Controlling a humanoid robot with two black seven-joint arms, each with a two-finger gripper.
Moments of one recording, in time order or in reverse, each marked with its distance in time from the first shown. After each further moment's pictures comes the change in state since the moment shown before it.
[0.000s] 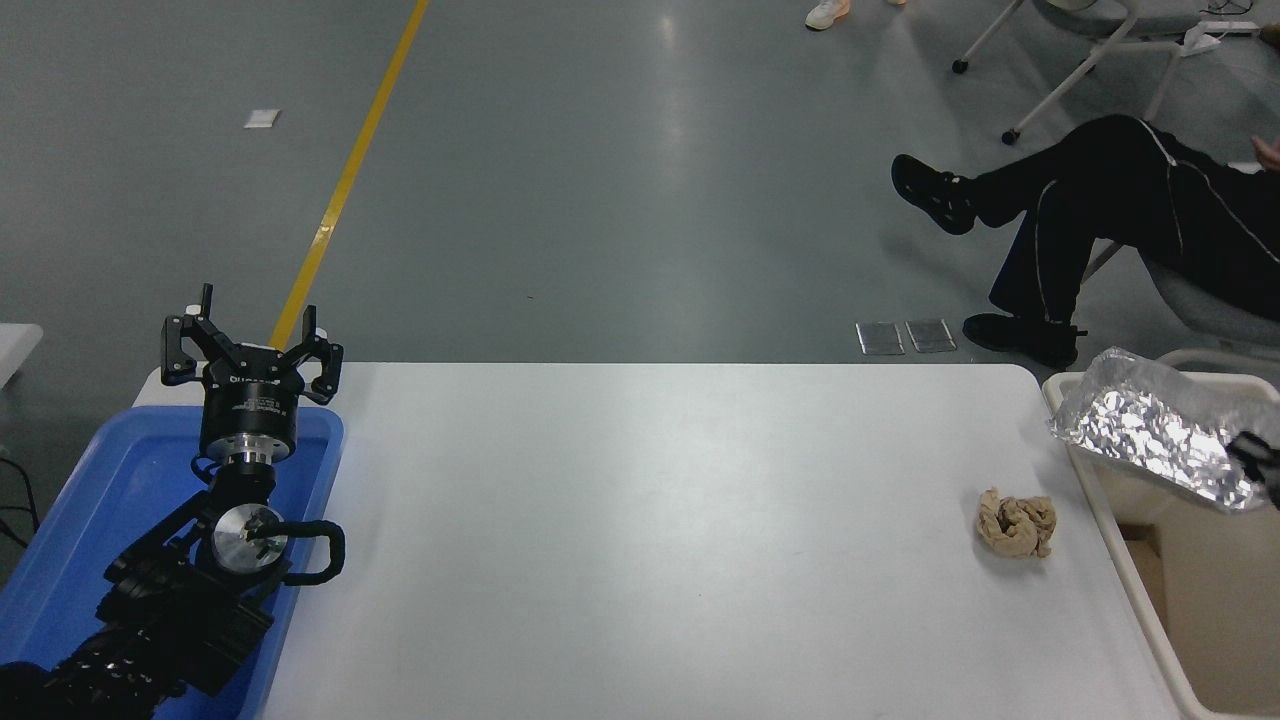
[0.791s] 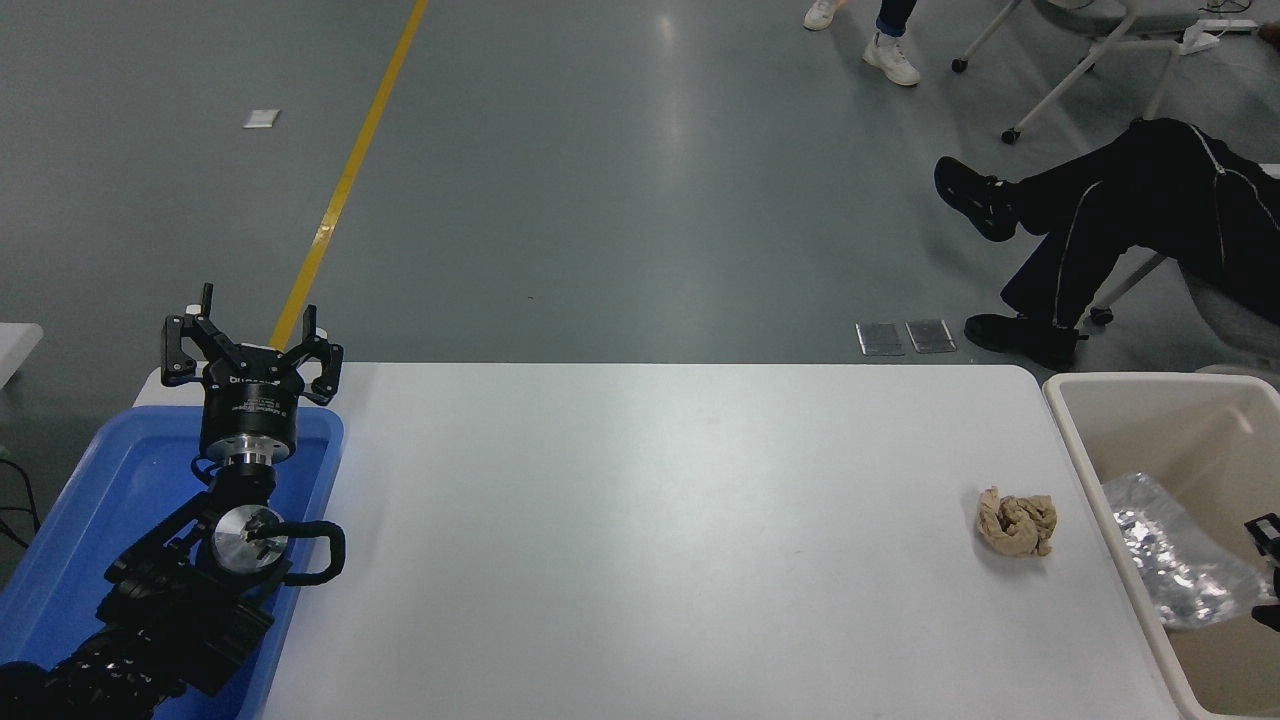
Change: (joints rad) left arm 0.001 0.000 0.000 0.001 -0.002 0.000 0.000; right arm -0.063 0.051 0.050 -0.011 0.091 -0.107 -0.016
